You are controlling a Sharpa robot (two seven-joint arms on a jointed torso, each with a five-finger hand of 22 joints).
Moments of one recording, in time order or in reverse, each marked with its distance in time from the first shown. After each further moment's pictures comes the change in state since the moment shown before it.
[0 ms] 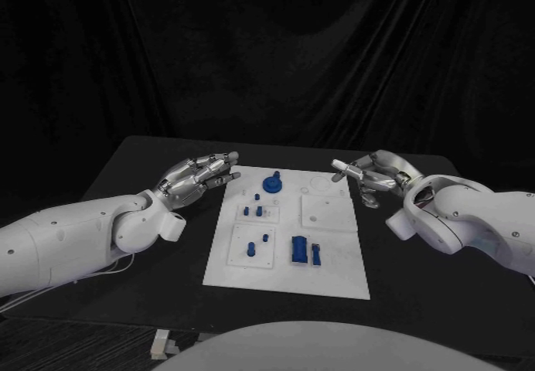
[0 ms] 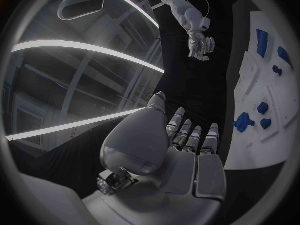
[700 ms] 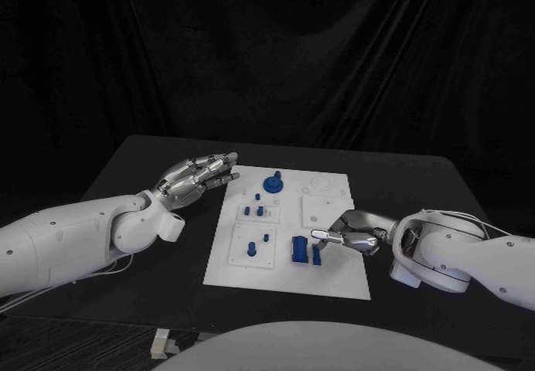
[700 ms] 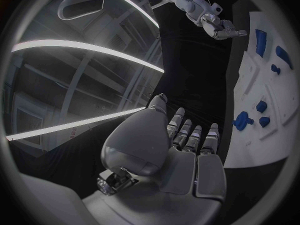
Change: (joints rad) left arm -0.001 -0.002 0.000 -0.004 0.000 0.008 -0.007; left_hand 0.016 0.016 0.011 0.006 0.019 0.000 0.000 0.000 0.000 0.003 0.003 0.000 0.000 0.005 0.005 0.004 0.001 0.000 0.000 0.000 0.000 0.002; right arm -0.121 -0.004 0.000 0.067 -0.408 0.310 -0.132; right_hand -0.257 -0.004 -0.063 0.007 -0.112 -0.104 0.021 -0.100 -0.148 0.006 0.014 0.276 0.092 0.000 -0.007 0.336 0.380 -0.040 0.003 -0.003 0.376 0.020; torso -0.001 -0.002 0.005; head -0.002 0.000
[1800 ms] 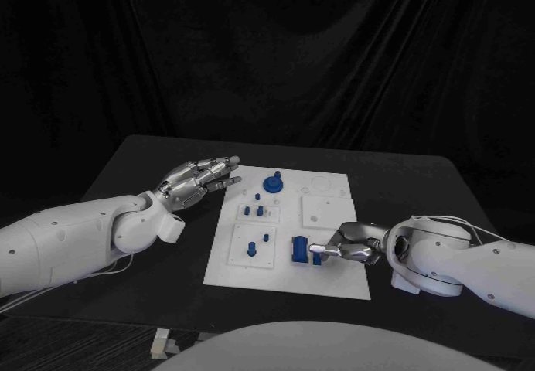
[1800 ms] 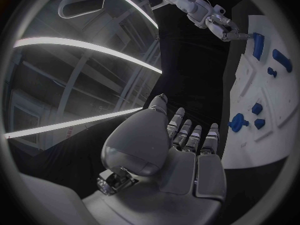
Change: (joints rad) left arm -0.004 0.004 0.000 -0.011 0.000 0.023 -0.029; left_hand 0.004 0.004 0.005 0.000 0.004 0.000 0.000 0.000 0.000 0.000 0.000 0.000 0.000 0.002 0.002 0.000 0.000 0.000 0.000 0.000 0.000 0.000; right arm -0.027 0.035 0.000 -0.024 -0.071 0.070 -0.118; right_hand -0.046 -0.006 0.000 0.000 0.000 -0.032 -0.007 0.000 -0.032 0.000 0.000 0.000 0.000 0.000 0.000 0.000 0.000 0.000 0.003 0.004 0.000 0.000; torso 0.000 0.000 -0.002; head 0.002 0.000
